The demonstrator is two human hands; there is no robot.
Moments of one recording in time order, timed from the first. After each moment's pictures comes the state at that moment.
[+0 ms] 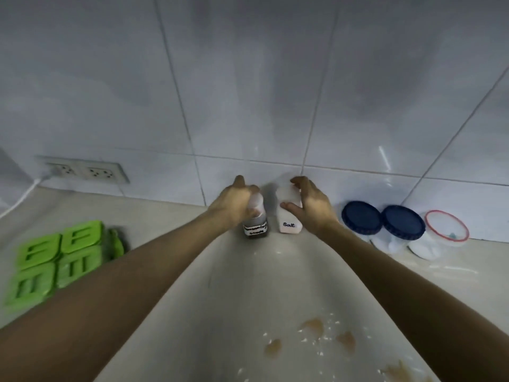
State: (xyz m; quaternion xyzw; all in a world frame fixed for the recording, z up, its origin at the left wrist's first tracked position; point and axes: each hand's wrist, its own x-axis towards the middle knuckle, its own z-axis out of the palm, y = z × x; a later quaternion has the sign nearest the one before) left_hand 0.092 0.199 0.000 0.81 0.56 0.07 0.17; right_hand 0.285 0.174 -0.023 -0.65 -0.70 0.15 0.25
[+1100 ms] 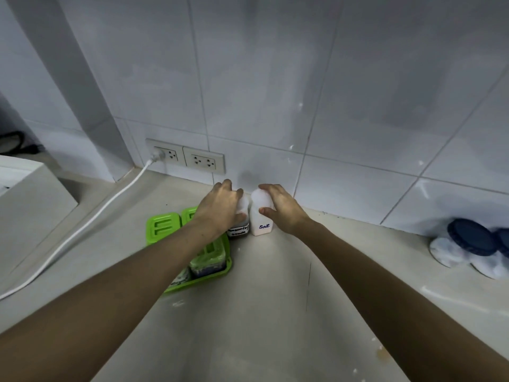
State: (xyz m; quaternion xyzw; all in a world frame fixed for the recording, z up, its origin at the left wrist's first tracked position) left_hand -0.163 0.172 -0.007 0.76 0.64 0.02 0.03; right_hand 0.008 0.202 -0.036 -0.53 -0.79 0.25 0.18
